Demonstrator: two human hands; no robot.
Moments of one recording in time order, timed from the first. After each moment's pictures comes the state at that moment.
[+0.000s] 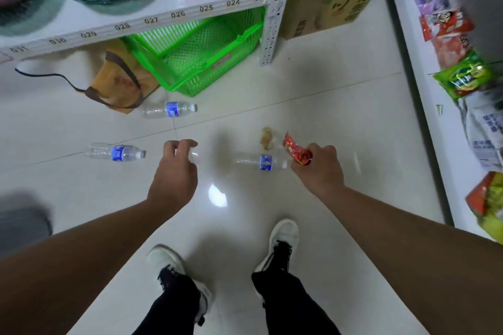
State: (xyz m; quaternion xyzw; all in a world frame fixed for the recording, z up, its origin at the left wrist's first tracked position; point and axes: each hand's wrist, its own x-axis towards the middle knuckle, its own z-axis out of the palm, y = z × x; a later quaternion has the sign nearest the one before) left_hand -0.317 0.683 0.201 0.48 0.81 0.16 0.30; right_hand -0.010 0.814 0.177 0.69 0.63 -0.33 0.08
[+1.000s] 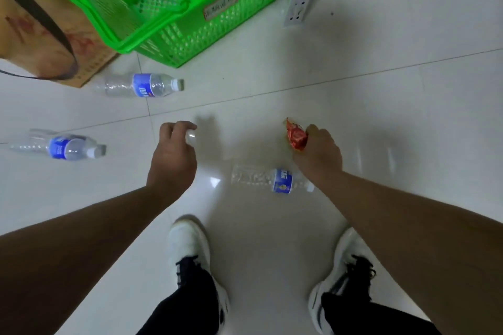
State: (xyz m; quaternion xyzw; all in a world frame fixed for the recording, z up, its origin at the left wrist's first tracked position) left_hand -0.342 0.749 -0.071 0.40 0.85 0.17 0.29; right_hand -0.072 0.895 -0.097 0.66 0.67 -0.31 0.14
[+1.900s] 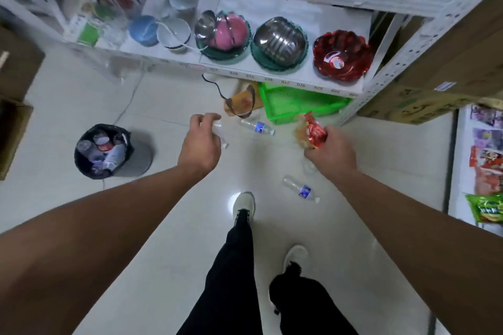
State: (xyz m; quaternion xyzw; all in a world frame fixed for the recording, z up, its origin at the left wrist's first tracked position) left_hand -0.395 0.601 0.496 0.27 0.91 0.23 0.19; right_hand -0.179 0.822 0.498 0.51 0.78 -0.36 0.00
